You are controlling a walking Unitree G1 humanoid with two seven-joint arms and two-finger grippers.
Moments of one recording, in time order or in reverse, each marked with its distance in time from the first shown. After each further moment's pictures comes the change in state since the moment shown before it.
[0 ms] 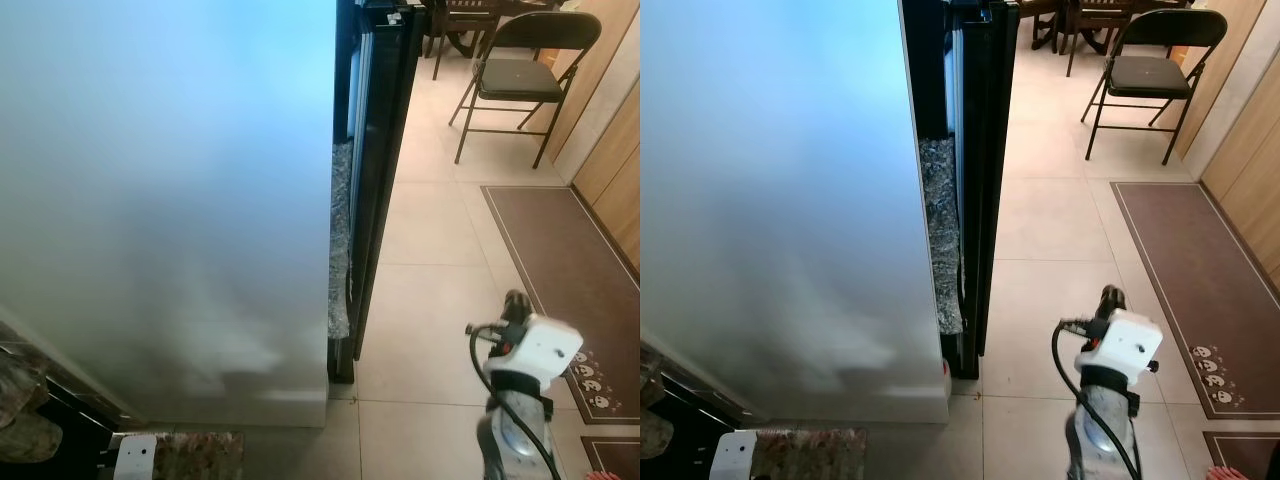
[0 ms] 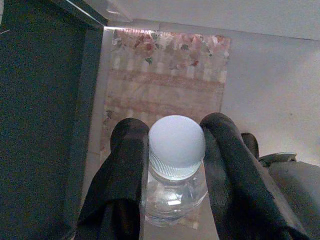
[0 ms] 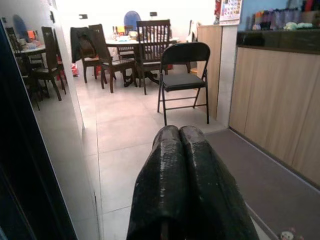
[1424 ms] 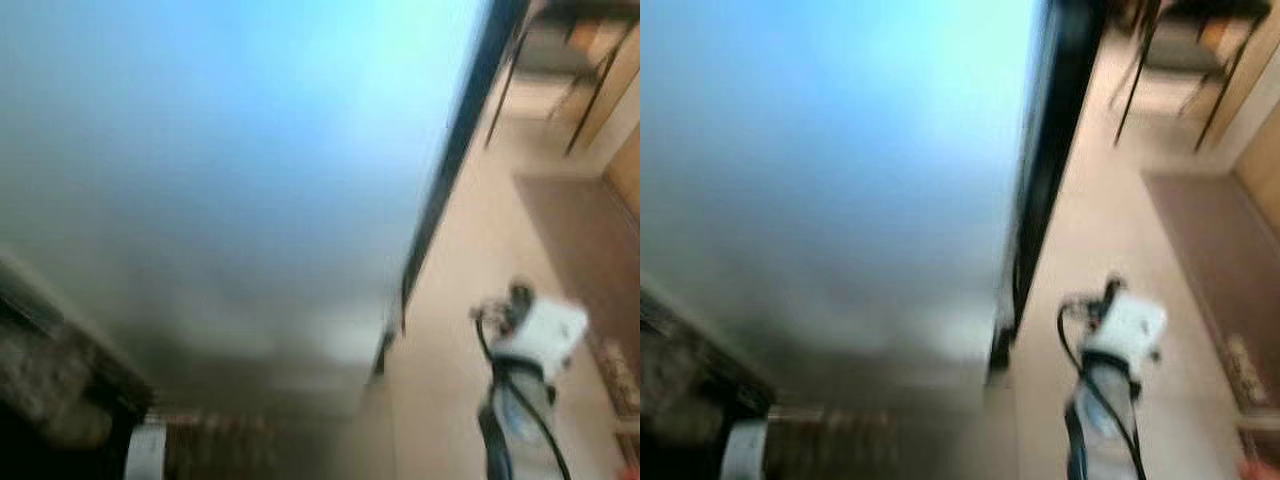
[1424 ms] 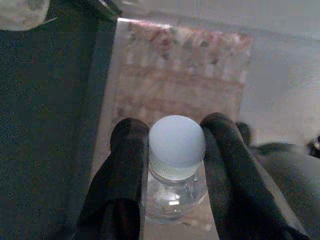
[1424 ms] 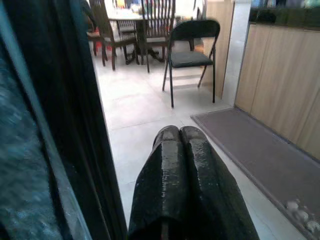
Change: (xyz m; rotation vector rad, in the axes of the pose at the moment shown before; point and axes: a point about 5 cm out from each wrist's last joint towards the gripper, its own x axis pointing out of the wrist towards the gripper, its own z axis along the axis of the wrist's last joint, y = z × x) left arm 0.001 -0.014 0.007 -0.034 -0.019 -0.032; right arm 0.009 0.005 0.019 -0.001 0.057 -0.031
